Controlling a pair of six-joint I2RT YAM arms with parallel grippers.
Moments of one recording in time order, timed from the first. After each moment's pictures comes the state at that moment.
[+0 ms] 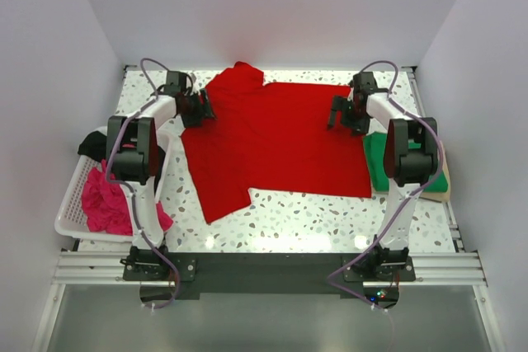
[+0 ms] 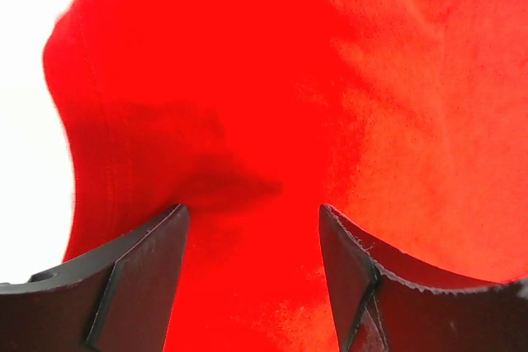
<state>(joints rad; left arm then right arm) -0.06 2.12 1.53 -0.39 0.26 -0.39 0.05 2.10 1.57 -0.61 -0.10 0.27</state>
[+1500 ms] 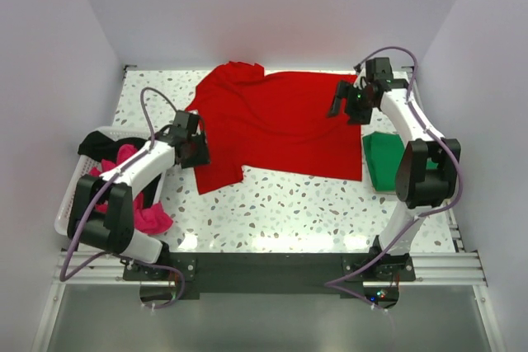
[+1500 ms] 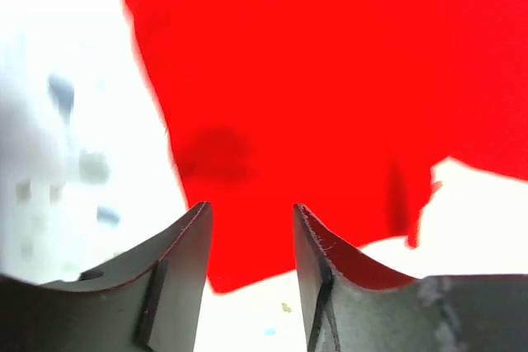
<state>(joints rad) -0.27 1.50 0.97 -0.46 -0.06 -0.44 0.05 1.87 1.62 -0.76 -0.29 0.30</state>
